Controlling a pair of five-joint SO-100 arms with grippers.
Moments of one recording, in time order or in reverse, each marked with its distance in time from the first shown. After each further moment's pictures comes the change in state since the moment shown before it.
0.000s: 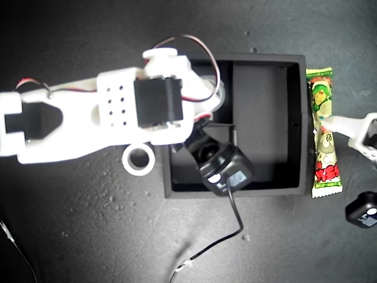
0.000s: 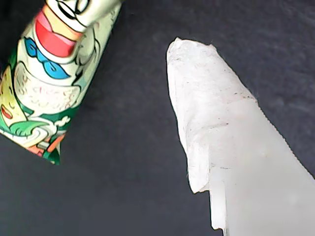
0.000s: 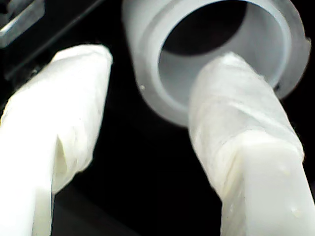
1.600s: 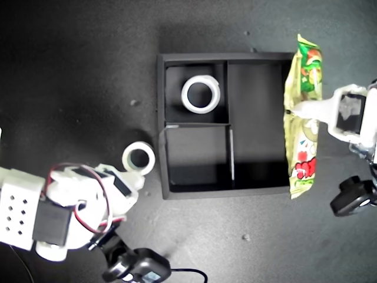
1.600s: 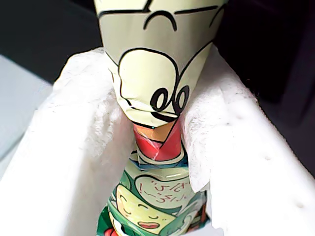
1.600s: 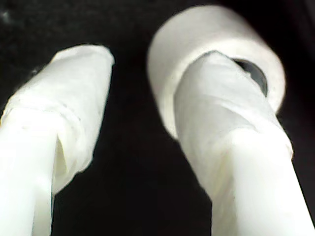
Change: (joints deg) arm 0 21.2 55.1 87.1 -37.7 -23.0; arm 1 7.4 -10.8 -27.2 -11.3 -31.6
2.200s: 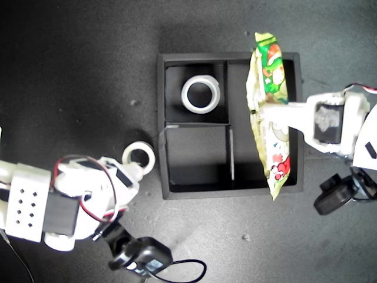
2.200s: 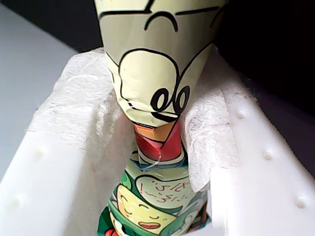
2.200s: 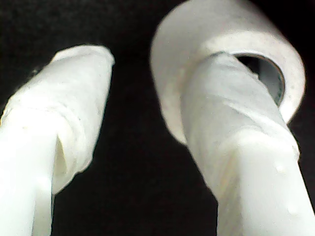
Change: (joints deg) arm 0 -2.0 -3.0 2.5 -2.2 0.7; arm 1 -1.1 -5.6 2.2 -14.3 -8.2
